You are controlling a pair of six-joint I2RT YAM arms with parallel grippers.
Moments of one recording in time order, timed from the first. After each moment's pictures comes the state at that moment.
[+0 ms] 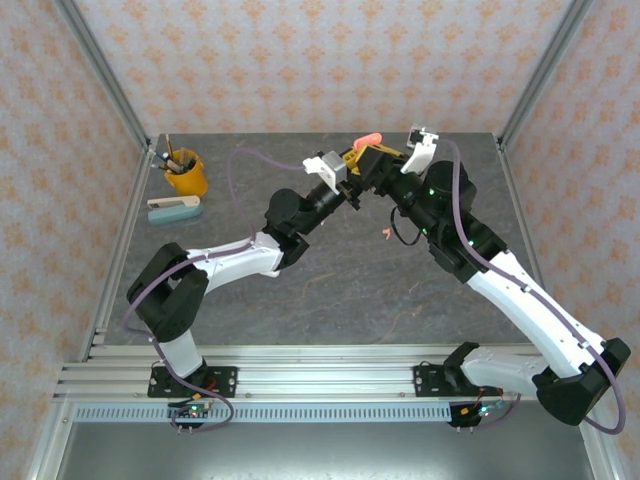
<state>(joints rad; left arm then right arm) -0.73 1.73 1.13 1.09 0.13 -0.08 0.66 1.11 1.21 -0.10 0.09 0.58</state>
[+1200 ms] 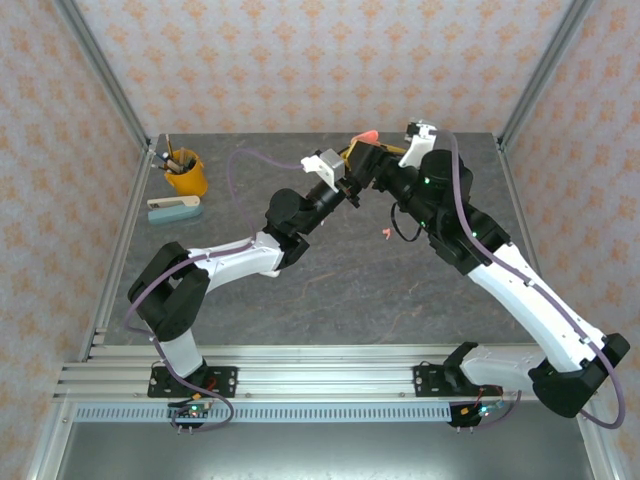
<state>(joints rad) -0.73 1.74 1.13 1.11 0.08 -0.10 0.67 1.16 1.35 -0.28 0.14 0.60</state>
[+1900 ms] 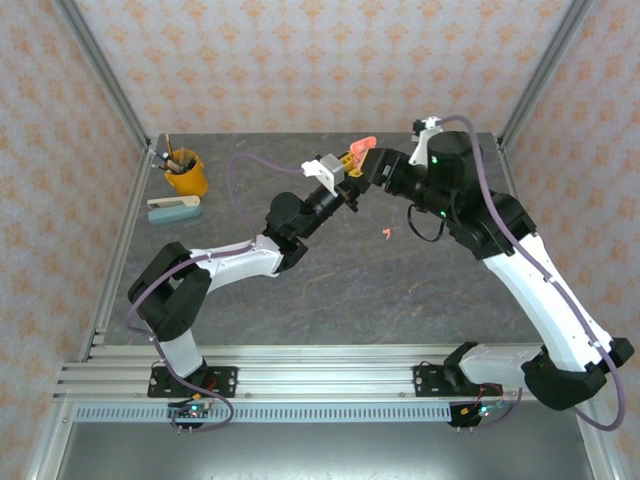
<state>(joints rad) -0.73 1.74 1.09 1.11 0.08 -0.10 0.62 1.22 1.60 -0.75 0.00 0.69</state>
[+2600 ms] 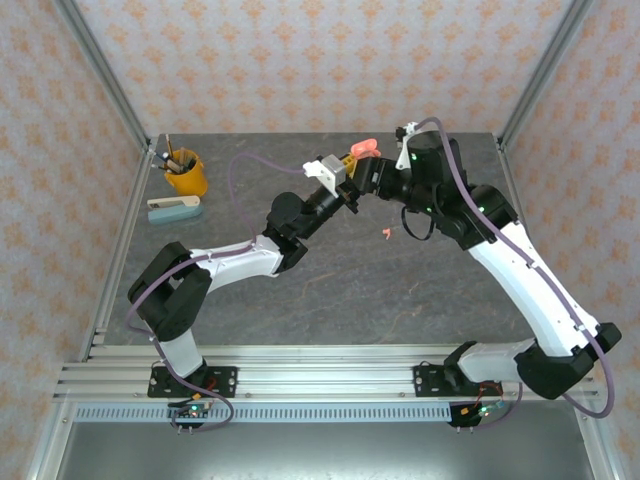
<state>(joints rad) -0.73 1.74 1.08 1.09 0.08 -0.10 0.62 1.27 1.60 -0.81 0.03 0.61</state>
